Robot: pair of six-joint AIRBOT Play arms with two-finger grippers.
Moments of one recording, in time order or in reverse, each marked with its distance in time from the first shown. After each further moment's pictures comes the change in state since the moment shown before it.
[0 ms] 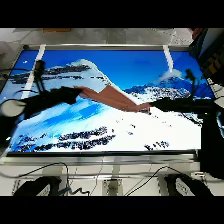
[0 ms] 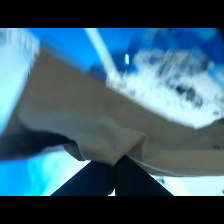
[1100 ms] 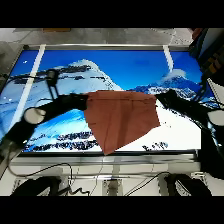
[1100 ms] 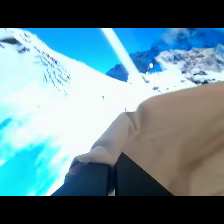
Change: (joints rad) left arm -0.191 -0.126 -0.098 0.154 0.243 -0.153; right arm 0.172 0.112 -0.148 -0.219 -0.610 0.660
